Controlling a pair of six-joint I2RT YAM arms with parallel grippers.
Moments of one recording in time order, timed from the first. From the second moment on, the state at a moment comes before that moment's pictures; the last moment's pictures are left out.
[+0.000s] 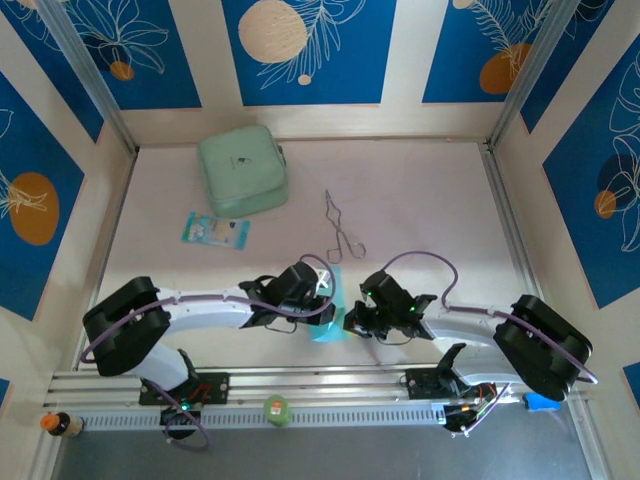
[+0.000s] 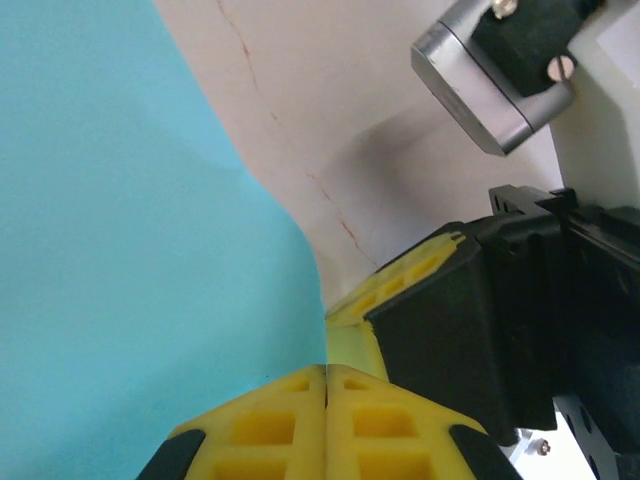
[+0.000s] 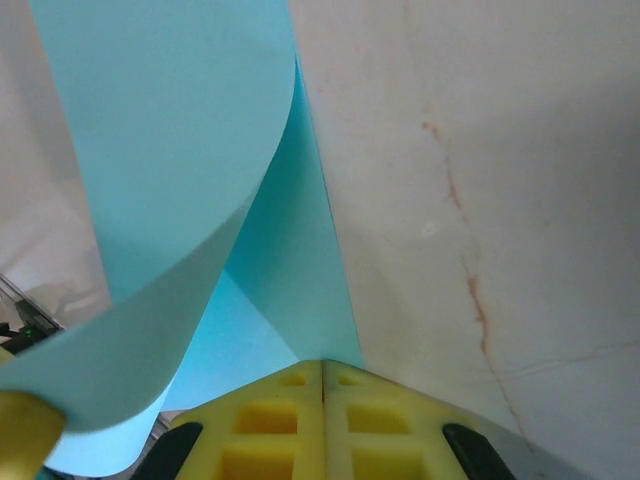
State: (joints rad) left arm -1.01 1.50 0.69 -0.01 0.24 -0.78; right arm 0.81 1.25 0.33 -0.04 -0.36 1.09
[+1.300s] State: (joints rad) left arm -0.96 1.61 0.62 0.09 0.21 -0.69; right arm 0.77 1.29 0.40 -0.14 -0.37 1.02
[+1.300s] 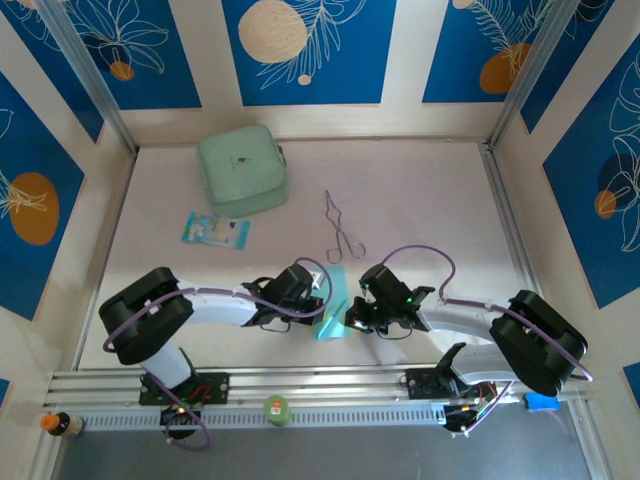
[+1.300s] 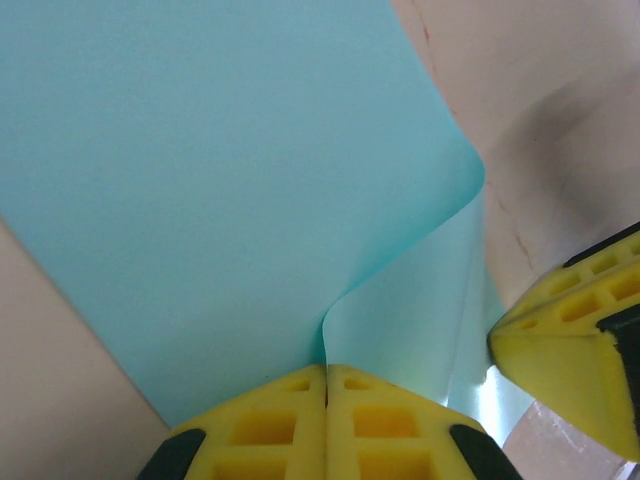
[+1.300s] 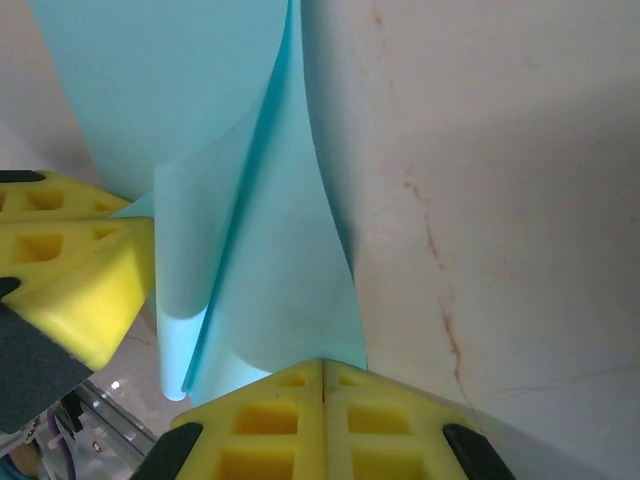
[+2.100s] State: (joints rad) left arm -0.96 1.57 0.55 0.17 0.23 -0.86; right arm 0.79 1.30 0.41 -0.06 -0.39 1.09
